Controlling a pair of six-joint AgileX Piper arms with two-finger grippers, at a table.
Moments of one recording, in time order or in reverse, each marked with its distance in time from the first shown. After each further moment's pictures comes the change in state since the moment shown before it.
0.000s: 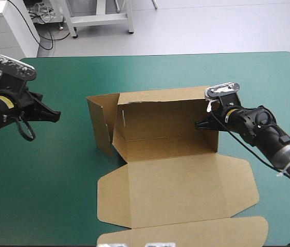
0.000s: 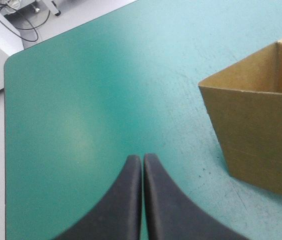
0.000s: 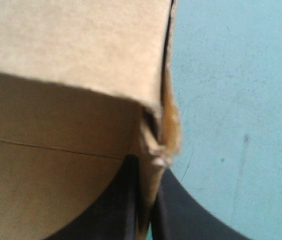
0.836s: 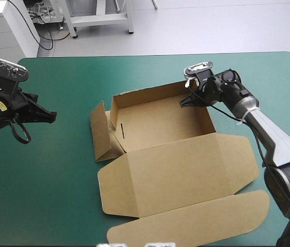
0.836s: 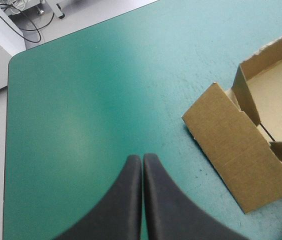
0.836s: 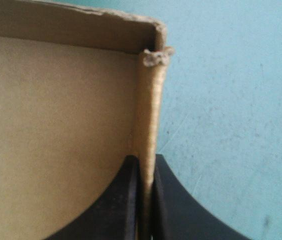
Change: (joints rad) left arm 0.024 -0.030 -0.003 -0.020 0.010 -0.011; right arm -0.010 0.462 -0.497 0.048 0.226 -0.130
